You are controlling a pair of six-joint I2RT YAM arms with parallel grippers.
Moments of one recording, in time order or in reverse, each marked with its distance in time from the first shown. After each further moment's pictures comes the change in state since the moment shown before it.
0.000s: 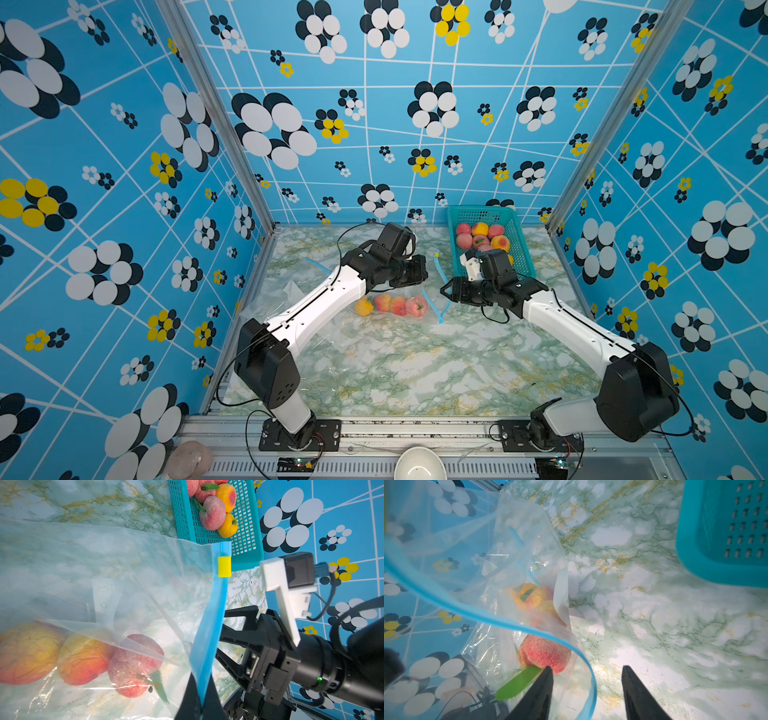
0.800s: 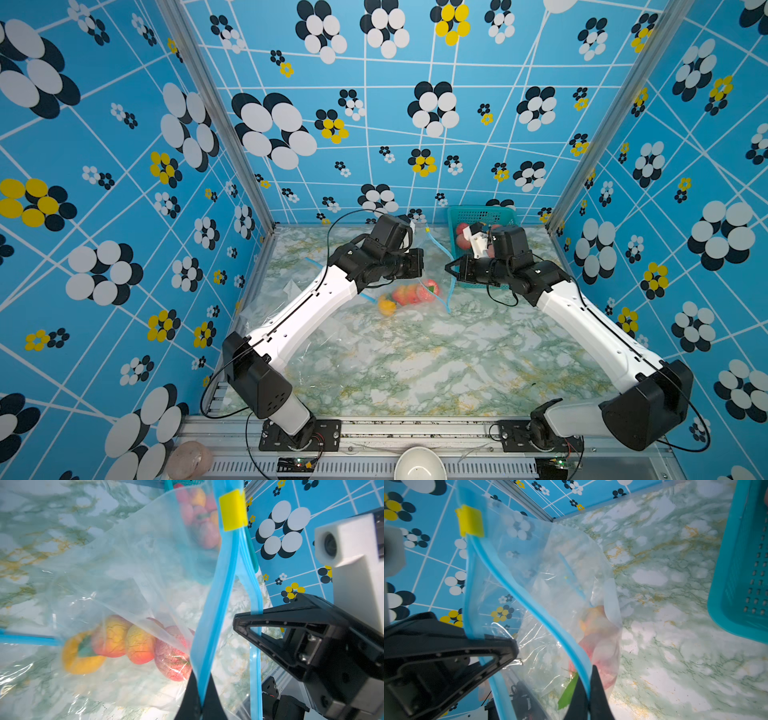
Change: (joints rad) left arm -0.033 -0.087 0.114 -0.114 -0.125 0.117; right arm 0.002 -0.076 0.291 -0.160 -0.073 -0.025
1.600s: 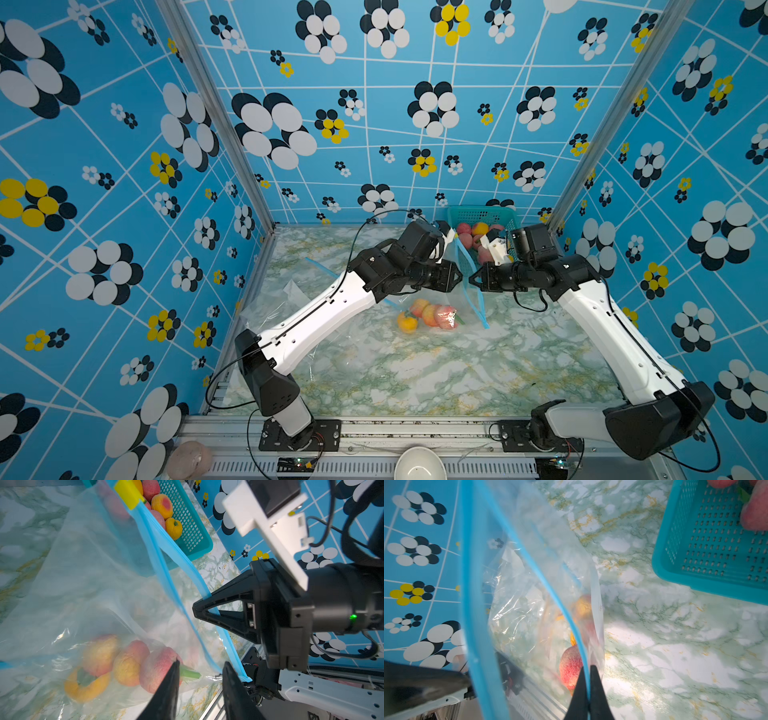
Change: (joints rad) left arm -0.148 0.090 0.130 -0.020 0.066 0.071; right arm -0.110 -0.021 0.069 -0.383 0.021 -0.217
